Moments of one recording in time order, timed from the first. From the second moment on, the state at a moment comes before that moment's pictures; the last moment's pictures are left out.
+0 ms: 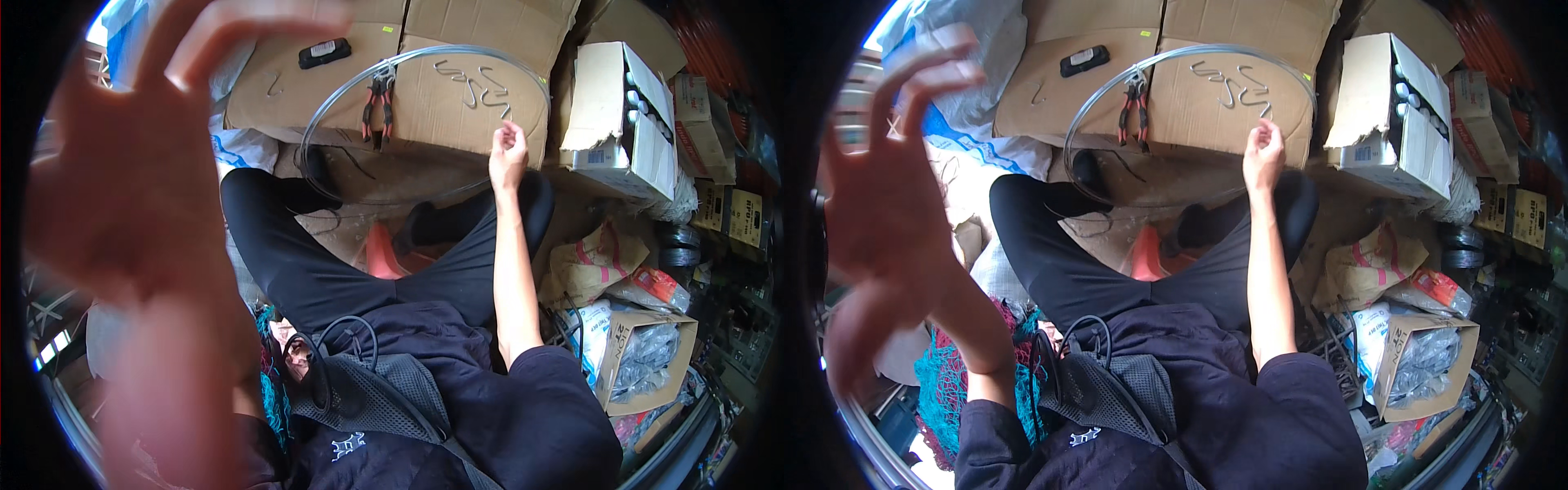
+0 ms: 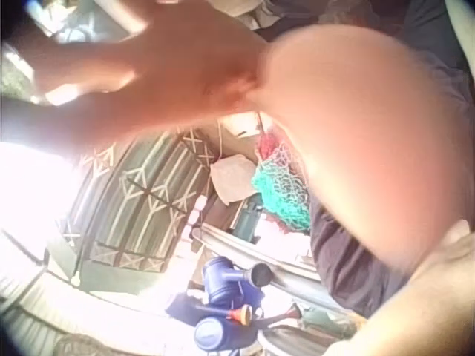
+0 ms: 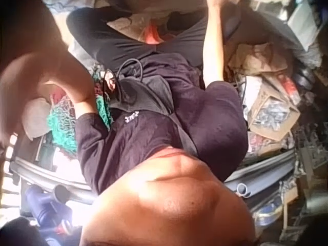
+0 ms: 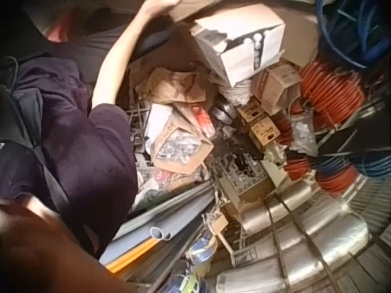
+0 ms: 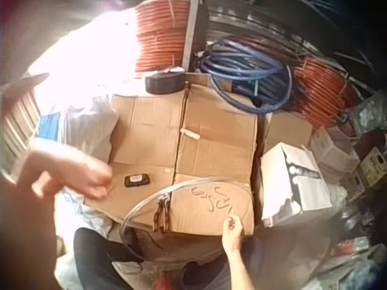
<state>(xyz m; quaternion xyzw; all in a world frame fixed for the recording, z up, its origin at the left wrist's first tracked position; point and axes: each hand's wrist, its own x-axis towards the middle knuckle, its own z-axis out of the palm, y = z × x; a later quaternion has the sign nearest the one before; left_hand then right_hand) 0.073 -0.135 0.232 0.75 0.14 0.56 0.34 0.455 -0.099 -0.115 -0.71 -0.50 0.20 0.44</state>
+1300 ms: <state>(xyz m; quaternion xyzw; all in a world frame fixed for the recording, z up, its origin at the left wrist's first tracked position) -0.052 -0.081 -0.145 0.50 0.77 0.38 0.15 0.295 -0.226 -0.079 -0.53 -0.60 0.49 0.34</state>
